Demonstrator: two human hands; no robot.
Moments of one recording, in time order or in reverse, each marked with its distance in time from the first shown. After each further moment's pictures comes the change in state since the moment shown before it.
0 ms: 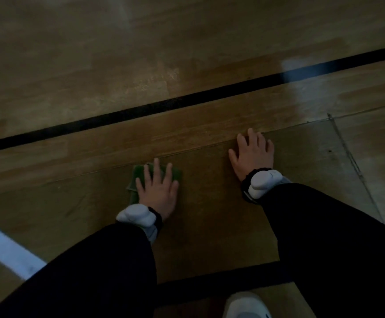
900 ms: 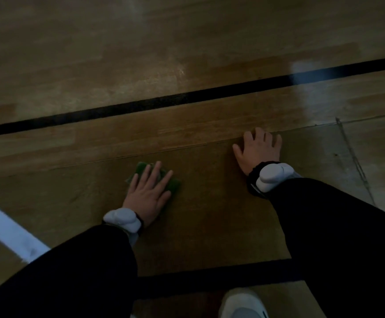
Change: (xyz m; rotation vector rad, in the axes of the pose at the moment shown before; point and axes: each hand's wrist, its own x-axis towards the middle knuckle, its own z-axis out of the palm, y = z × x) left_hand -0.015 -0.051 0.008 0.214 -0.020 0.196; right_hand 0.002 -0.004 -0.015 -0.068 -0.026 -0.010
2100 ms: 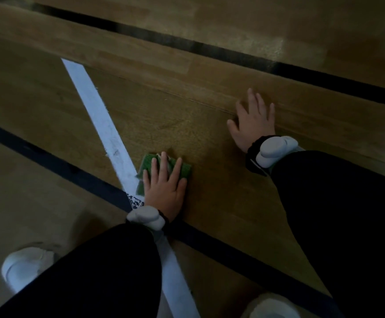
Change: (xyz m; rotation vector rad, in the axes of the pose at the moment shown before) left_hand -0.125 -0.037 0.082 -0.332 0.179 -0.754; right_hand -0.017 -0.233 0.017 -0.030 -0.005 -0.671
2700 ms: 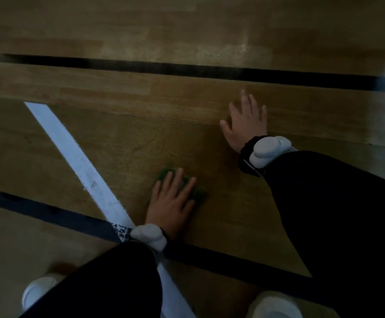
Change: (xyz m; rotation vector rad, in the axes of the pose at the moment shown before) left_hand 0.009 0.030 -0.003 0.173 -0.077 0.405; right_hand -0.015 0.043 -0.015 0.098 0.047 0.190
